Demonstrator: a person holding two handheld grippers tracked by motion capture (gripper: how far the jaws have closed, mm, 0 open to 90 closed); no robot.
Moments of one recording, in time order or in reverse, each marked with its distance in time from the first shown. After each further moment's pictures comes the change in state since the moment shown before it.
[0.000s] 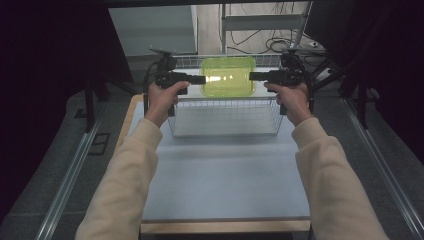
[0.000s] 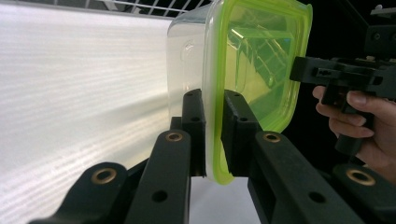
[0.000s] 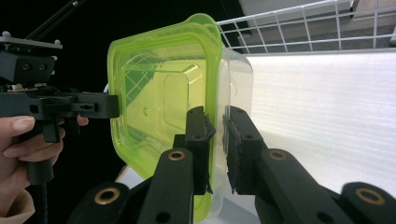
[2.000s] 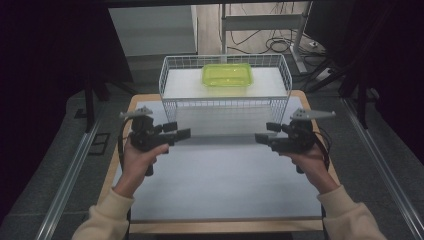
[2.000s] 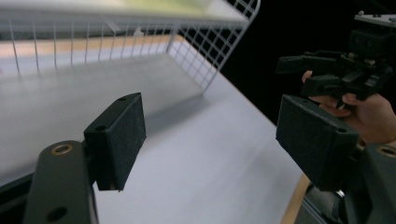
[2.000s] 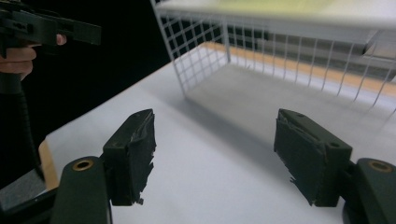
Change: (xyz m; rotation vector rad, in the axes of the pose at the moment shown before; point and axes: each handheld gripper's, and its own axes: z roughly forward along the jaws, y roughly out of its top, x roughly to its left) left arm -0.023 -0.167 -0.071 -0.085 0.020 0.169; right arm 0.012 -0.153 -0.059 0.001 0.049 -0.350
